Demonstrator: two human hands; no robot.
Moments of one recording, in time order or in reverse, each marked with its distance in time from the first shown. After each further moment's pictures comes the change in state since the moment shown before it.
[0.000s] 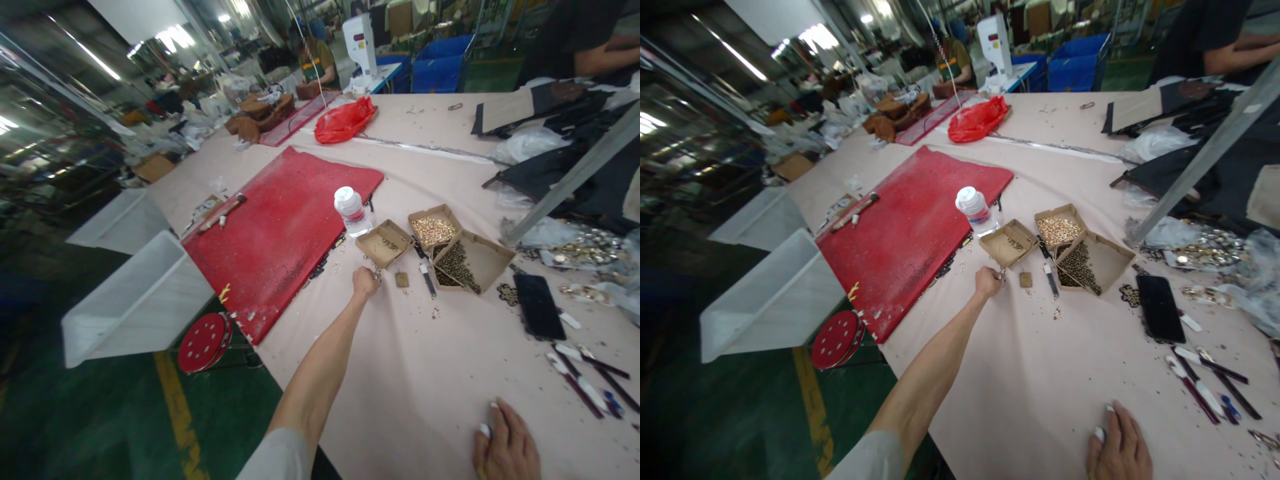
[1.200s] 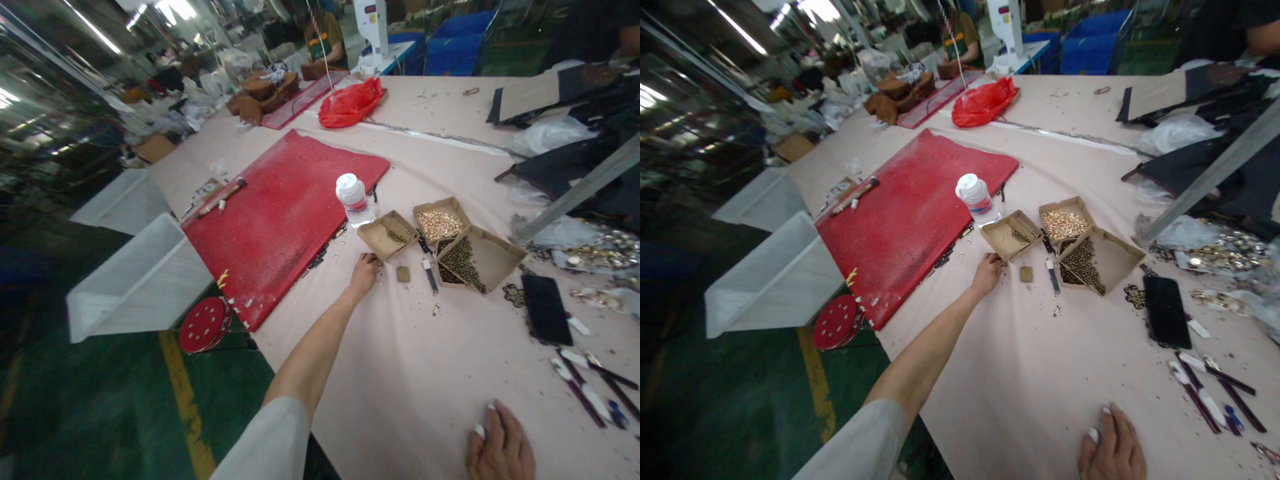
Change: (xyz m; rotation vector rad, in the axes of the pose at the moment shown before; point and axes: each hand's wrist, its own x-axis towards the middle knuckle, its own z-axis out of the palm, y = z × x) left_hand 0.031 -0.034 0.014 0.330 -0.053 0.633; right_hand 0.009 -0.004 -0.003 -0.014 0.006 0.004
